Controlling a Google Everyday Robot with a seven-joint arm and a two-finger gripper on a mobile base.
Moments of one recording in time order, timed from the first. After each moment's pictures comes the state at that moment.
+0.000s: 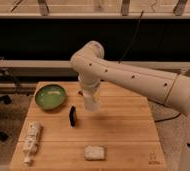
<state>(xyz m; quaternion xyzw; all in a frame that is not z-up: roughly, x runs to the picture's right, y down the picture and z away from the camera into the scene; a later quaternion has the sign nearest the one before) -0.014 0.024 0.701 -0.25 -0.12 -0.39 0.88</state>
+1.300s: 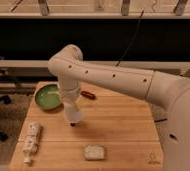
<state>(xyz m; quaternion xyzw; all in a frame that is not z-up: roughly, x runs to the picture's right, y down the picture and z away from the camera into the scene) -0.106 0.076 0.683 -0.28 -0.21 -0.47 0.81</state>
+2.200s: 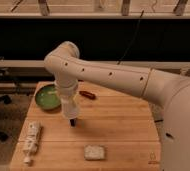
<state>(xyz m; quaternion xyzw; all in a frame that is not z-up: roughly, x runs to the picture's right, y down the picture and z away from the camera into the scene) -0.113 0.057 0.685 -0.25 -0.20 -0.47 0.82</state>
